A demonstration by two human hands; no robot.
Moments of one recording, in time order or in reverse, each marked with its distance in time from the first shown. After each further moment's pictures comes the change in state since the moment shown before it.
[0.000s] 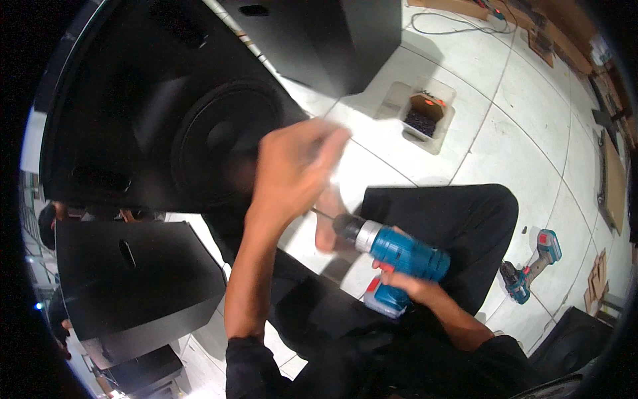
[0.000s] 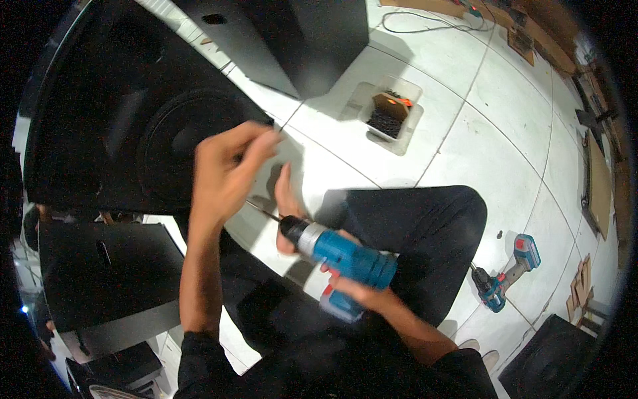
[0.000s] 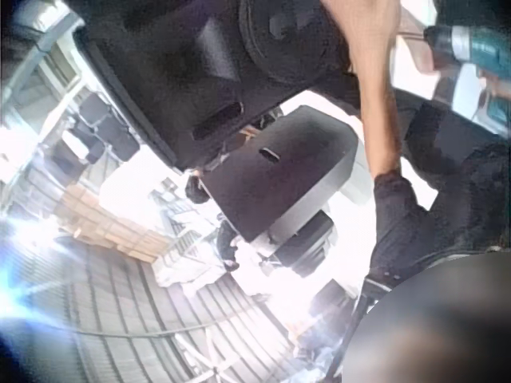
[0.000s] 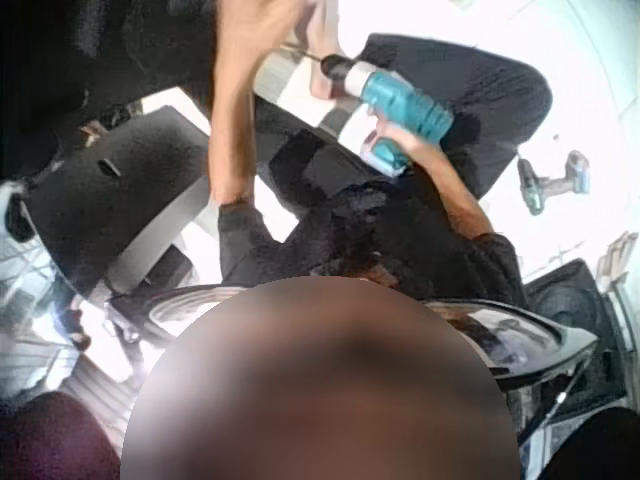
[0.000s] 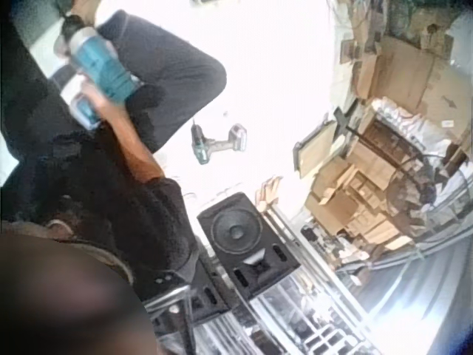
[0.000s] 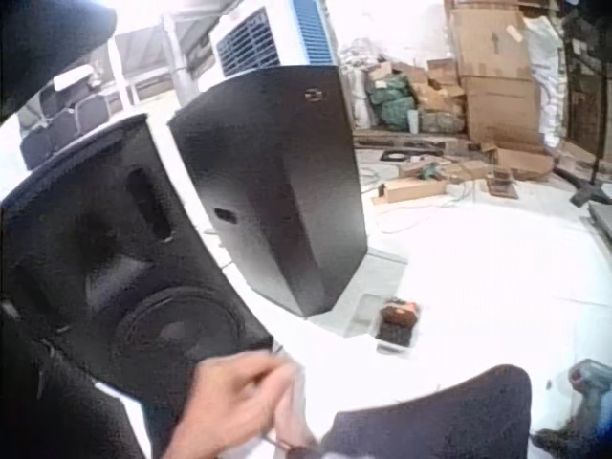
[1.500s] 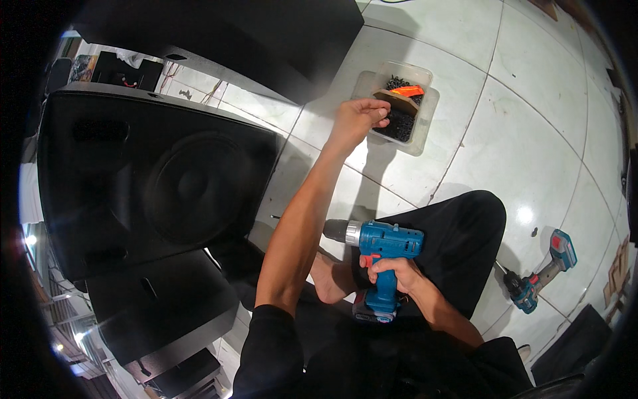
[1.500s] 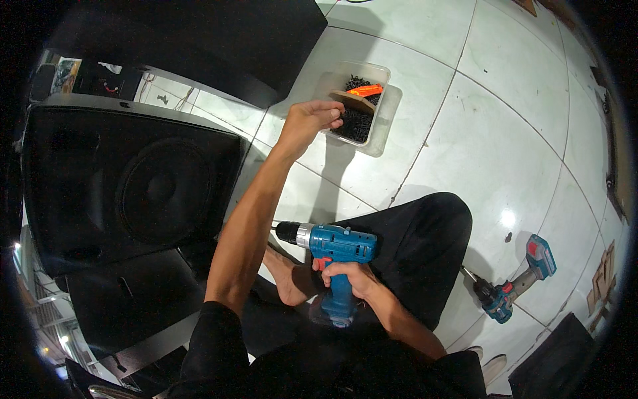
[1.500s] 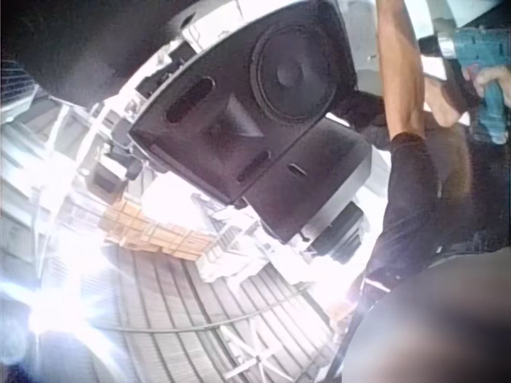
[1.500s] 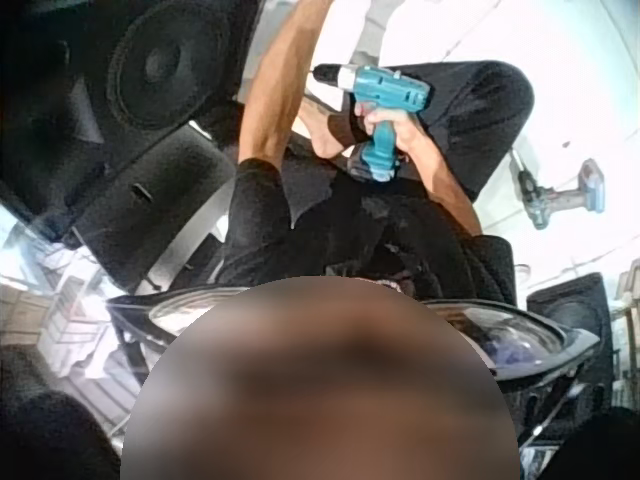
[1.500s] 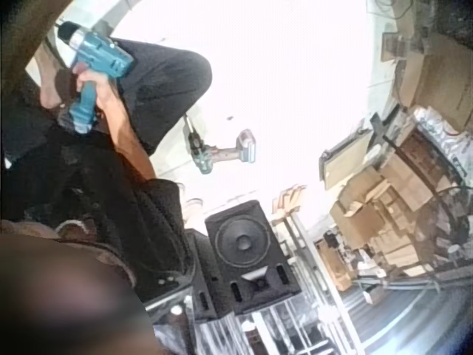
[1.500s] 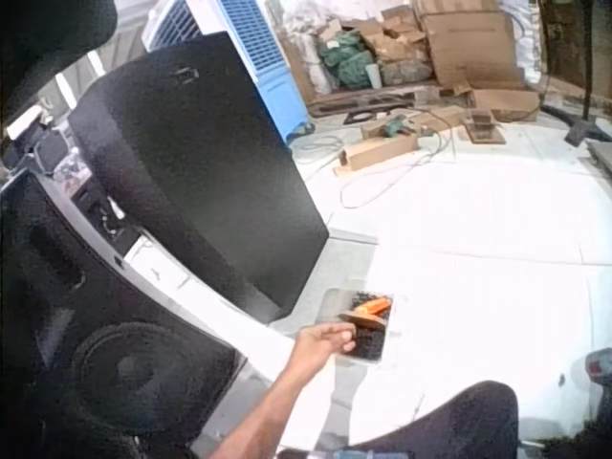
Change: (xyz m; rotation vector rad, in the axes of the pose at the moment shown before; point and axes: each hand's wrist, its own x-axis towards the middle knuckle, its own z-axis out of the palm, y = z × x) left_hand 0.139 -0.115 0.224 -0.608 -0.335 -0.478; right_hand 0.047 0.048 -0.070 0.696 -0.053 0.380
